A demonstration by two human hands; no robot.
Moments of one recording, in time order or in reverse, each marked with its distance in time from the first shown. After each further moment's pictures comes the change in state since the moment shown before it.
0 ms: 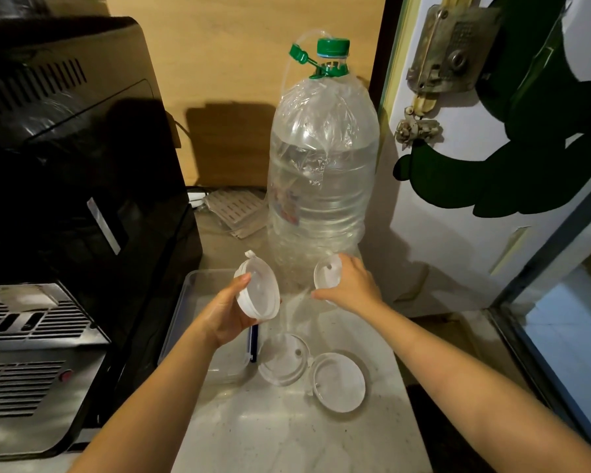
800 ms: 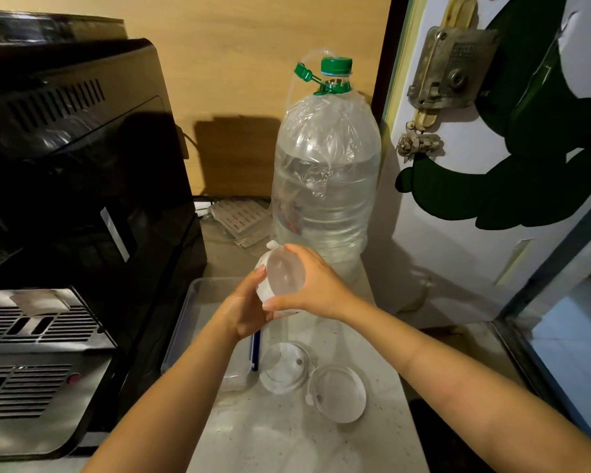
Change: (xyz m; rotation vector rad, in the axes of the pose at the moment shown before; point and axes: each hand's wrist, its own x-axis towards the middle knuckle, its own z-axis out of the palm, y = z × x) left_hand 0.010 0.014 0.030 -0.035 -0.190 0.089; right_hand -0.041 -0.068 -0.024 0.296 -0.144 -0.469
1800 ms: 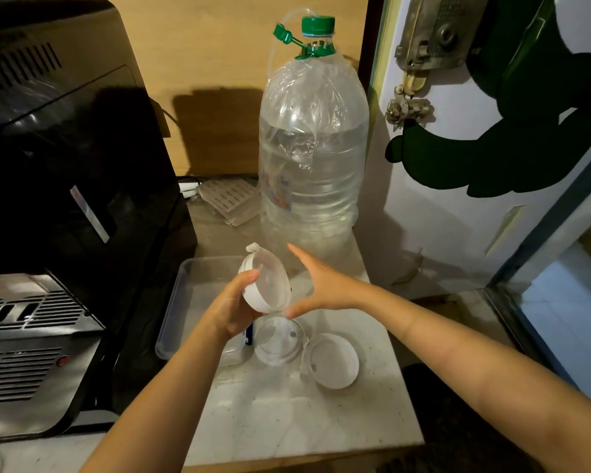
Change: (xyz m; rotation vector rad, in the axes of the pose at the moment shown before) left_hand -0.012 -0.028 -0.014 0.148 0.080 -0.016; right_hand -0.012 0.052 -0.002 -0.049 -0.315 0.144
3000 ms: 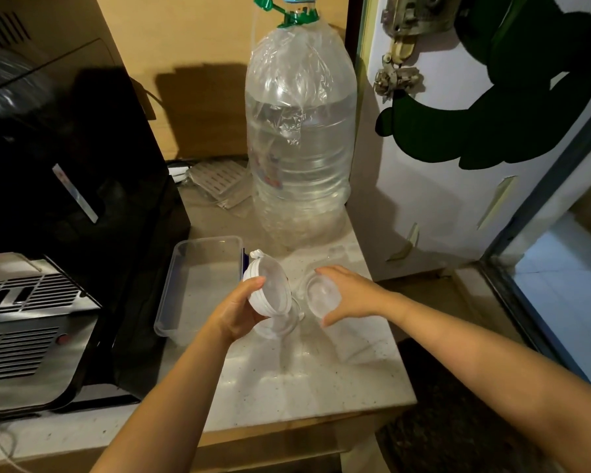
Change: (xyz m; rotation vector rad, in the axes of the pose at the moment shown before) left_hand -0.014 -0.046 -0.004 0.041 0.066 -0.173; right_hand -0.038 0.065 0.026 -0.252 0.026 0.136
